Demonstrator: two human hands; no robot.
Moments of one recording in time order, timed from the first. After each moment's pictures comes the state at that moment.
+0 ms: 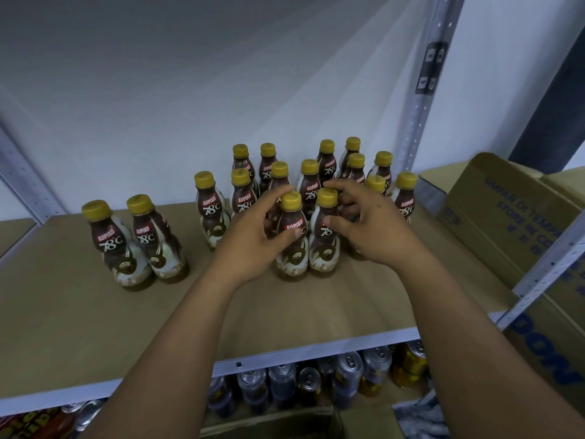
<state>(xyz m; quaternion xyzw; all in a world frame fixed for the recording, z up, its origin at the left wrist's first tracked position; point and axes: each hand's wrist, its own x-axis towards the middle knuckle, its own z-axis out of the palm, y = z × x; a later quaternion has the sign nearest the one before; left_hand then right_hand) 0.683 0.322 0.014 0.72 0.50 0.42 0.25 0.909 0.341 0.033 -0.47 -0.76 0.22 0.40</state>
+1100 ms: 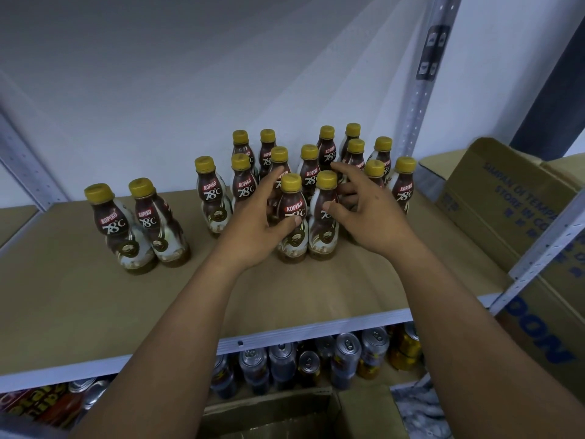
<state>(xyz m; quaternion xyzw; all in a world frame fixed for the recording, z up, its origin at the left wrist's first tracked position) 0.687 0.319 0.008 0.72 0.51 0.41 0.25 0.905 0.335 0.023 -0.49 -0.75 0.20 0.40</state>
